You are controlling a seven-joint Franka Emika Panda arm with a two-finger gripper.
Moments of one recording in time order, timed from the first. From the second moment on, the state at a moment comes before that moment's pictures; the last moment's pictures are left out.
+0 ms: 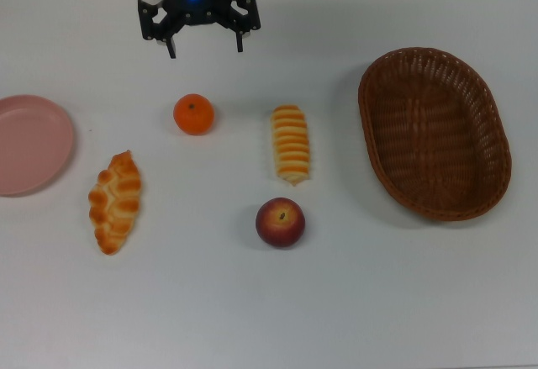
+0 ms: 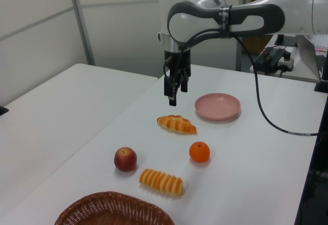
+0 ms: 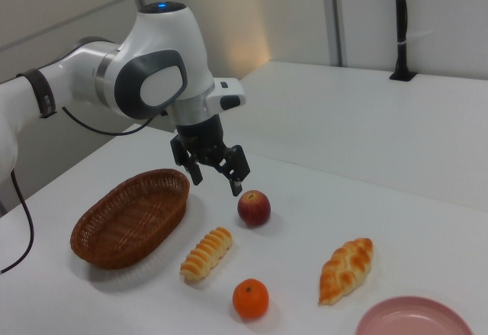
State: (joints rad) arm 0.27 0.11 -0.25 -1.60 0.06 1.74 -0.15
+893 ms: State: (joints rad) arm 0.29 0.41 -0.10 -1.60 -0.06 2.12 0.28
